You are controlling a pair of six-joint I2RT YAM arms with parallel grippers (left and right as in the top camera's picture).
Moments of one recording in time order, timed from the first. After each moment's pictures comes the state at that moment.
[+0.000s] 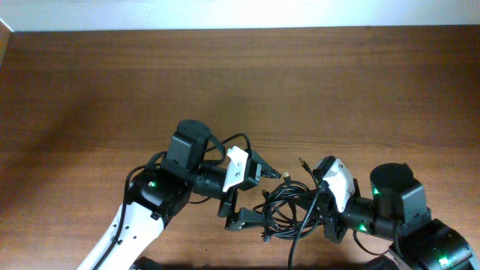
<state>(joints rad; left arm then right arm) -0.50 1.13 0.87 -0.42 1.22 0.43 0.46 0.71 0.89 -0.88 -0.54 -0.05</state>
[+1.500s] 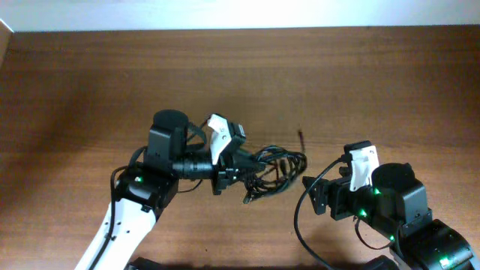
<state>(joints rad) -0.35 1.13 0.86 -0.32 1.05 0.08 0.46 0.71 0.89 -0.87 -0.13 0.34</state>
